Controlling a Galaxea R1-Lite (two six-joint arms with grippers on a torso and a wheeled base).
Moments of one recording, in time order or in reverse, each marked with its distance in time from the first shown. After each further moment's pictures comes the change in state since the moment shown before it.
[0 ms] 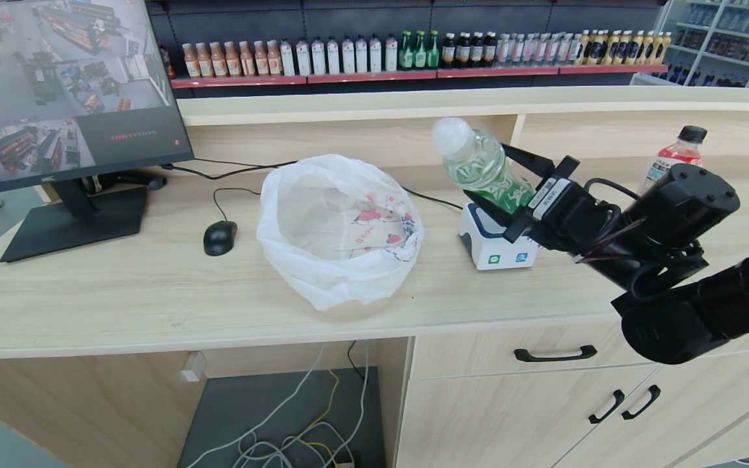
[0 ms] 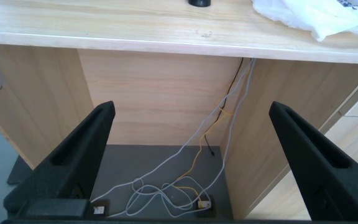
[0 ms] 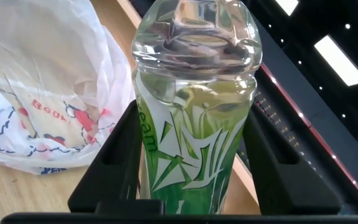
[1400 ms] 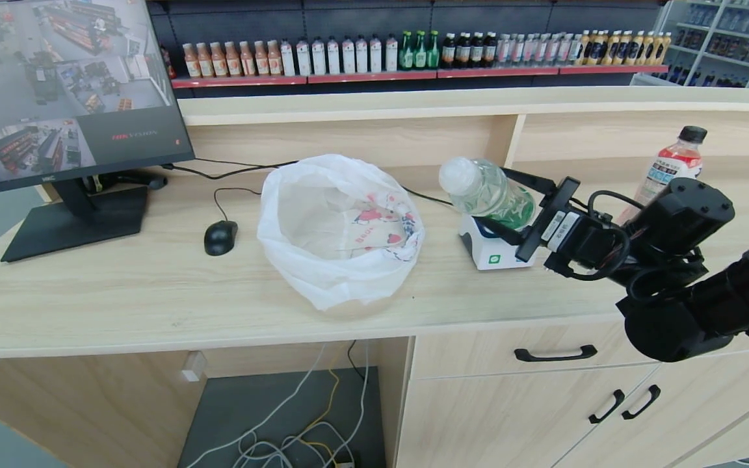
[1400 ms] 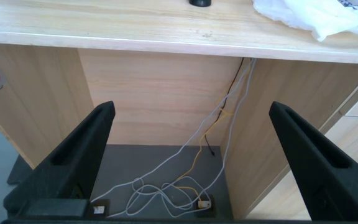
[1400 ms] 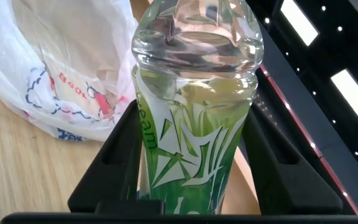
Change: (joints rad) left arm 0.000 0.000 0.000 0.000 0.000 0.000; right arm -0.102 0.059 0.007 -0.036 0.211 -0.060
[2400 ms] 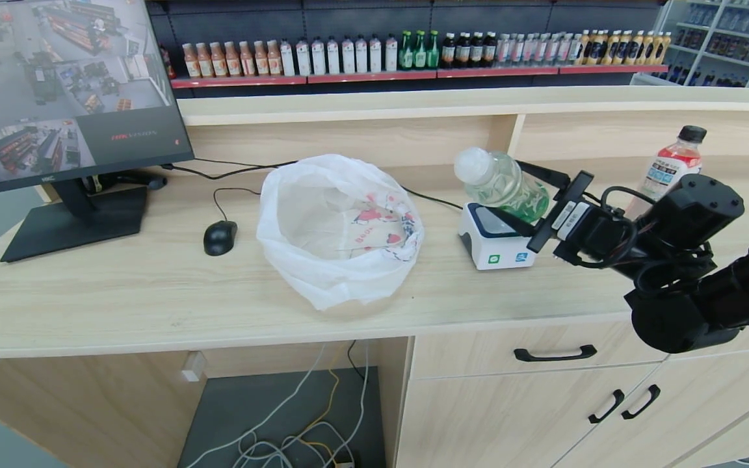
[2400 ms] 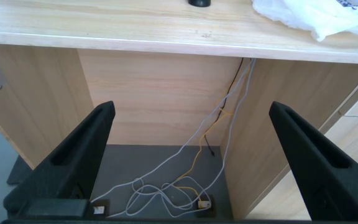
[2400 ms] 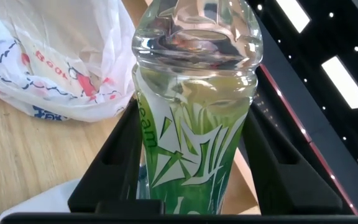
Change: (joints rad) left arm 0.000 0.000 0.000 0.000 0.000 0.000; right arm -0.040 0.008 -0.028 0.003 -0.015 0.014
